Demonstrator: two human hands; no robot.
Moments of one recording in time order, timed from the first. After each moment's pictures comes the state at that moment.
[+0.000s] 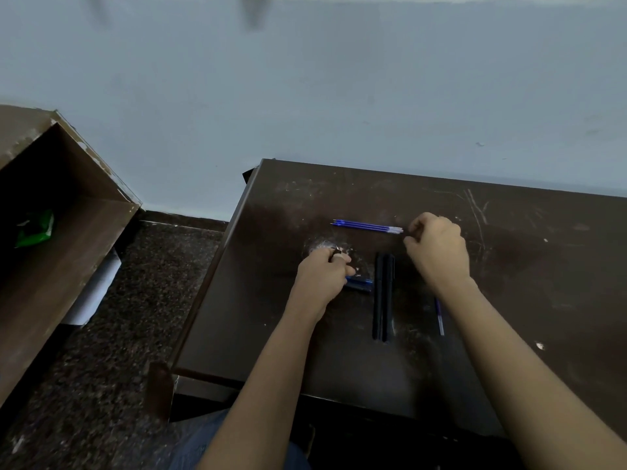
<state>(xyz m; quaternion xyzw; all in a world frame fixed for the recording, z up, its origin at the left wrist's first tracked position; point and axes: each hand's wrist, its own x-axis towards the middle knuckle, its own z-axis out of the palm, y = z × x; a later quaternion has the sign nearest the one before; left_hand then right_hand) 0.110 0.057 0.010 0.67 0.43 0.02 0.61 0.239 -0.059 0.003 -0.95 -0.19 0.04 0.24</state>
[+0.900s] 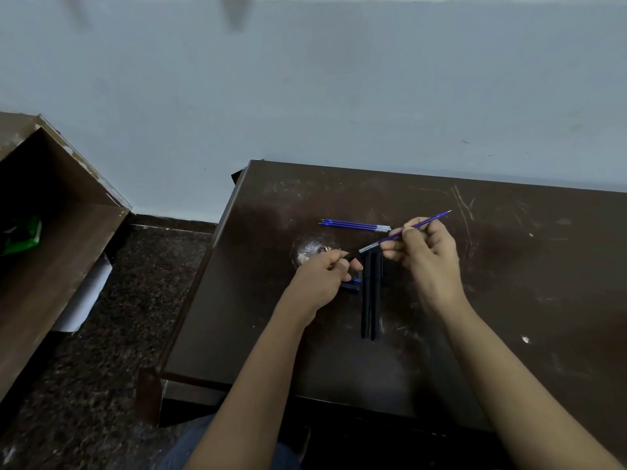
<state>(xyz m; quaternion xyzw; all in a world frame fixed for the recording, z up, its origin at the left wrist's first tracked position) 0.110 0.054 -0.003 0.75 0.31 -0.04 0.58 0.203 -0.073 0.016 -0.65 -0.07 0.18 0.73</state>
